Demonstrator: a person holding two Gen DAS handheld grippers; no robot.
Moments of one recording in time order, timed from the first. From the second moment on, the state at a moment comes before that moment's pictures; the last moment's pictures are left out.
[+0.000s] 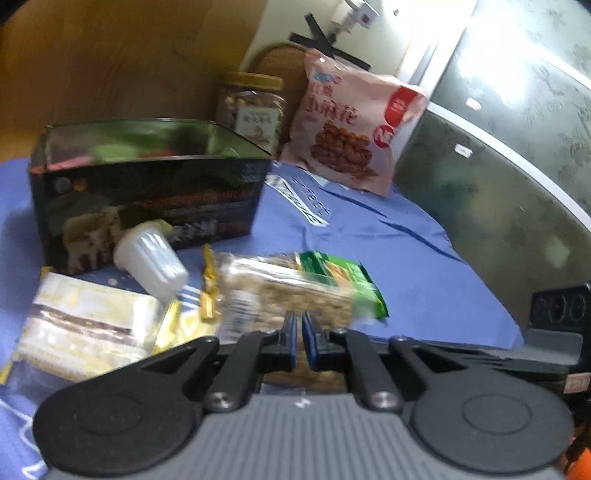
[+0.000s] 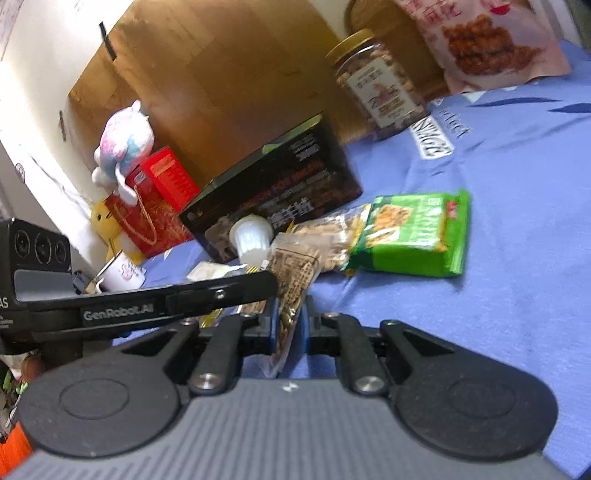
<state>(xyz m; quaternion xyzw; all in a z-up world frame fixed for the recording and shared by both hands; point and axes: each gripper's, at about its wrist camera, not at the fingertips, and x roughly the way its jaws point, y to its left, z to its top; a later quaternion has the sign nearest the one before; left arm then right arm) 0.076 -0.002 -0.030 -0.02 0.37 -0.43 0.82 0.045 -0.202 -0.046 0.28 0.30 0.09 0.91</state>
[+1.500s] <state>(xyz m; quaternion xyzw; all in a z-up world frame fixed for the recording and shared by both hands) 0.088 0.014 -0.043 -0.04 0.39 -0.40 0.83 0.033 -0.205 -0.041 0.26 0.30 0.06 0.92</state>
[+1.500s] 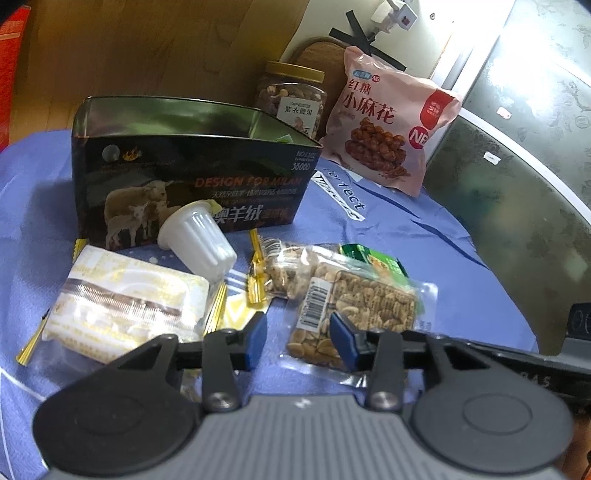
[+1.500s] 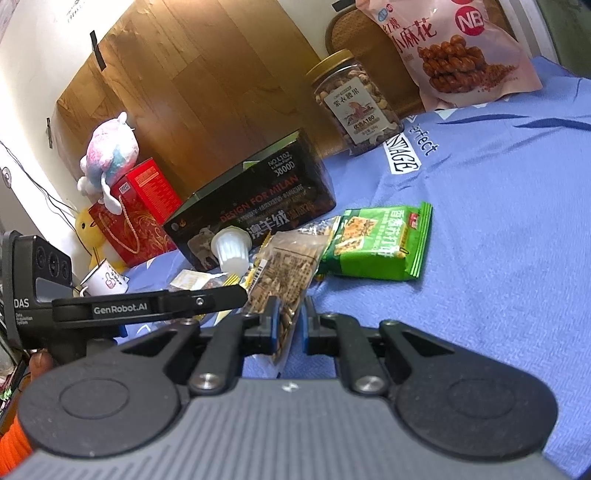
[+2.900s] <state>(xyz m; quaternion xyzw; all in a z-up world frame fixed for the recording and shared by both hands) 0.099 0.022 -0.047 -0.11 0.41 -0.46 0.78 0.043 -0.246 -0.077 0.54 0.30 0.14 0.77</state>
